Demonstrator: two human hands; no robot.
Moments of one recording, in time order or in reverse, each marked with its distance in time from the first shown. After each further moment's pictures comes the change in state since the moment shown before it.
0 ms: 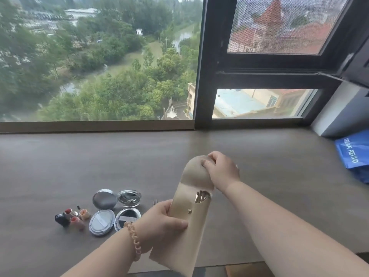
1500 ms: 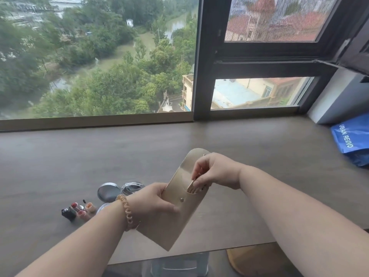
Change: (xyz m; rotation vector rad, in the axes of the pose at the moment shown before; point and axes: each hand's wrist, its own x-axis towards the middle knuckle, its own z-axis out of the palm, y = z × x) left_hand -0.006 0.033 -0.037 0.436 -0.078 0.003; right_hand -0.033 -0.027 -0.022 0.381 -0.713 -0.141
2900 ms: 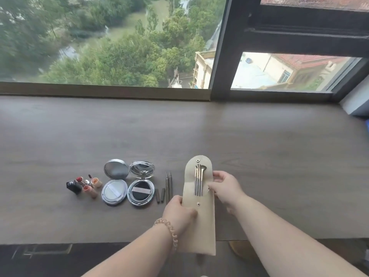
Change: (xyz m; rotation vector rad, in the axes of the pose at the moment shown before) left_hand 0.046 -0.090 0.074 -0.118 0.455 -0.382; right_hand 0.035 0.110 0.079 0.423 0.492 0.427
